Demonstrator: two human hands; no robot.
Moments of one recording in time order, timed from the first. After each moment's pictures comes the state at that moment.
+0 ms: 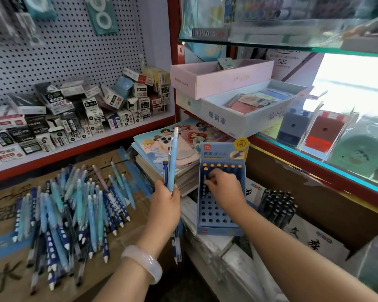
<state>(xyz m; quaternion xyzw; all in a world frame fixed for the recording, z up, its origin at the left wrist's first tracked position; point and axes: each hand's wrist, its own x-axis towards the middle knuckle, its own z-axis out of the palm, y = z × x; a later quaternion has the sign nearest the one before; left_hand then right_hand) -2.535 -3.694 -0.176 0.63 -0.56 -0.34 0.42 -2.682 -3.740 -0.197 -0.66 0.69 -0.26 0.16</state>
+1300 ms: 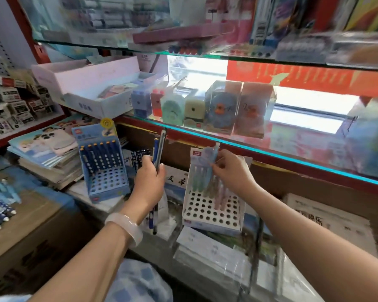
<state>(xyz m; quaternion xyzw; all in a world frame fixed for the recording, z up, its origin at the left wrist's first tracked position) -2.719 -3.534 -0.137 0.49 -0.74 -0.34 0.31 -2.904 -3.462 -0.146 -0.50 0.77 -0.39 0.11</state>
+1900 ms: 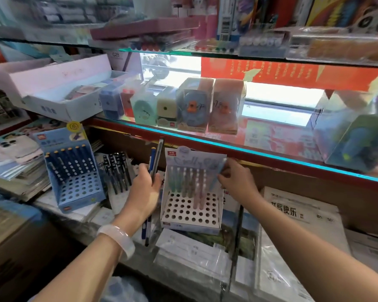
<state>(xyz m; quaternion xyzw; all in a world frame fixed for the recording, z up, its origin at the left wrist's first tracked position) -2.754 -3.506 -0.142 0.44 -0.76 -0.38 0.29 -2.951 -3.415 -0.174 -0.45 0.79 -0.40 0.12</state>
